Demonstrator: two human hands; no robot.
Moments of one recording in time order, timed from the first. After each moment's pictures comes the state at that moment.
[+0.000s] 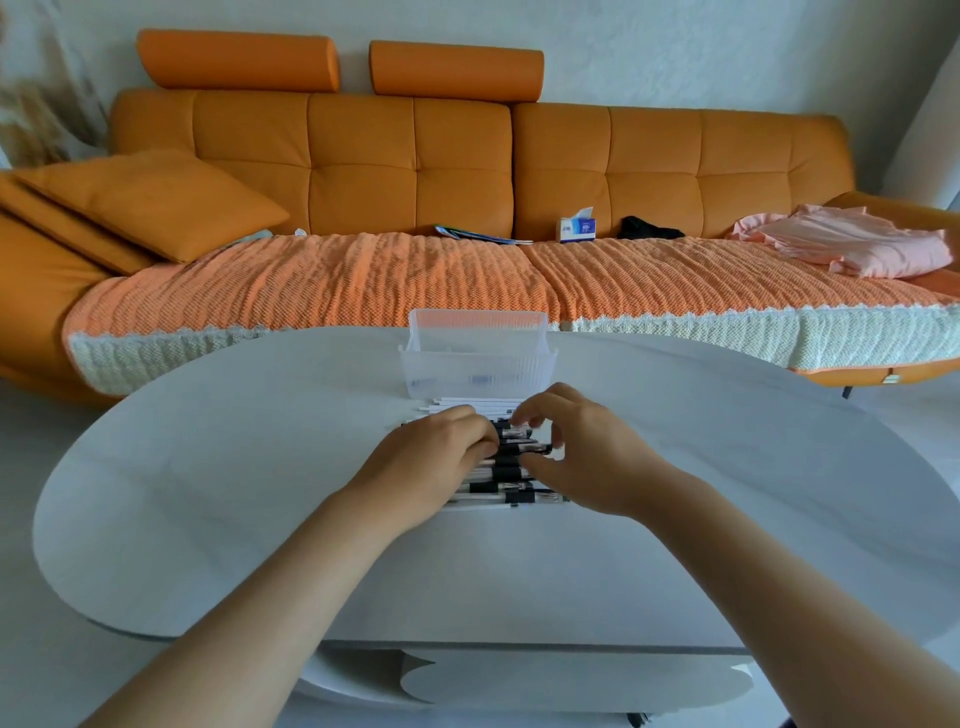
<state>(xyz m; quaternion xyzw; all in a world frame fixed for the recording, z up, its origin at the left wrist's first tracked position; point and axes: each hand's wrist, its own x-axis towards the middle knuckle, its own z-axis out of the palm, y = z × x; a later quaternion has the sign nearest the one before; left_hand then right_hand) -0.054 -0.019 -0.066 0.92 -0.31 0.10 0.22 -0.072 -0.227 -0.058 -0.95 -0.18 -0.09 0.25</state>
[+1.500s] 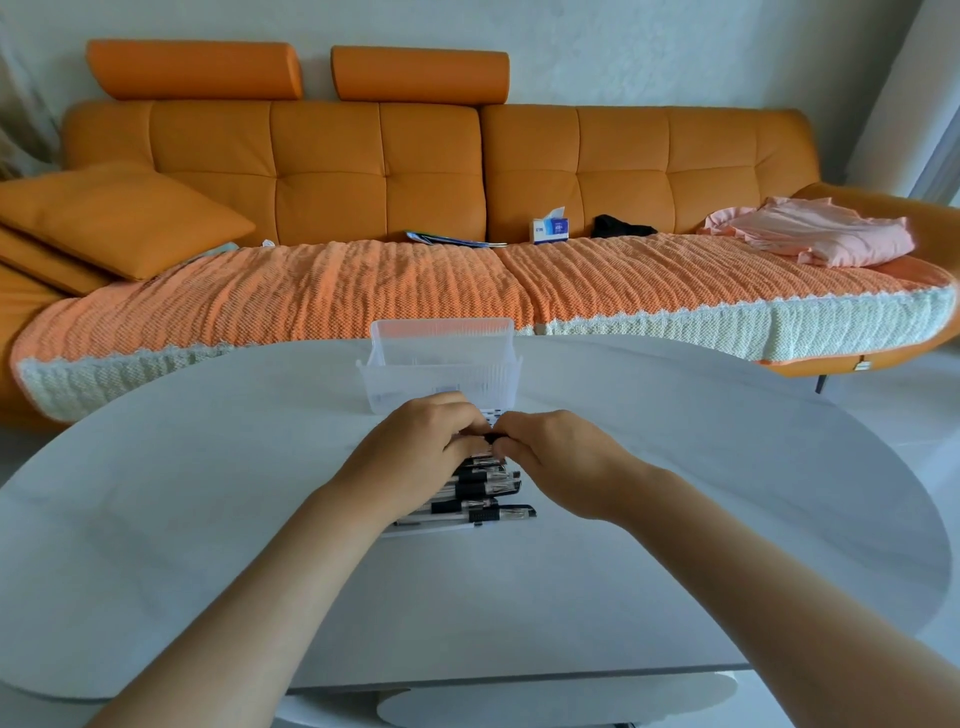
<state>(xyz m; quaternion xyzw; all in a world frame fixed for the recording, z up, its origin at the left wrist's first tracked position) -0.035 -0.050 -0.051 0.88 -0.35 0.13 0.30 -0.066 -0.242 -0.051 -0.96 -0.18 -0.03 0.20</state>
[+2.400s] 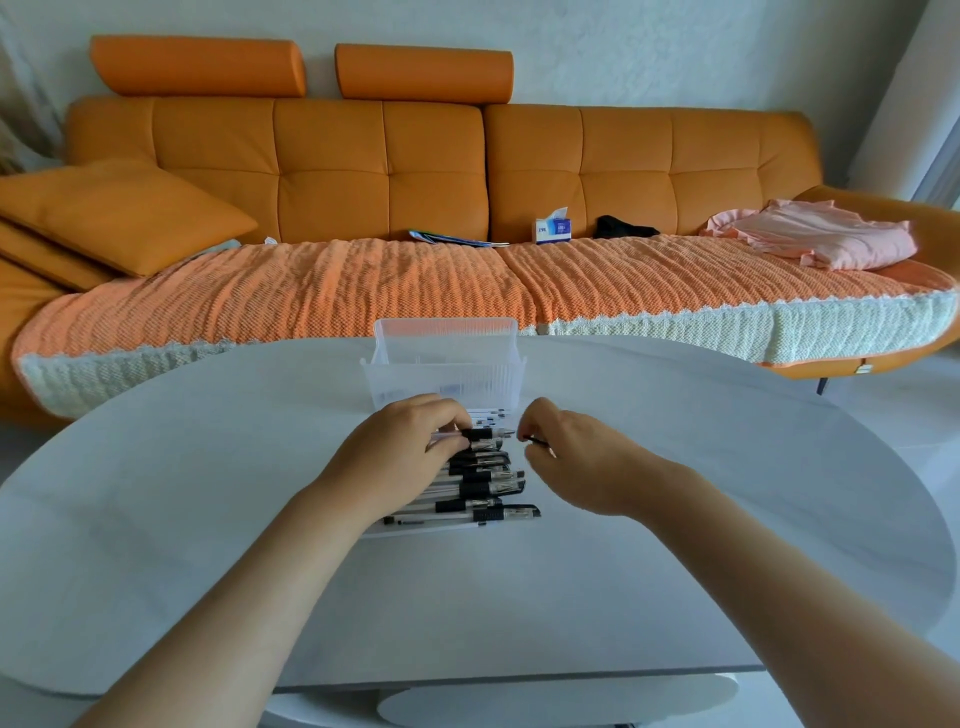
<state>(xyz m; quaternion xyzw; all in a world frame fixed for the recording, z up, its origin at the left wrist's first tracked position) -0.029 -0.031 -0.059 0.91 -0.29 0.12 0.27 -0.061 -0.255 -0.057 -0.97 -0.12 0.00 0.21</state>
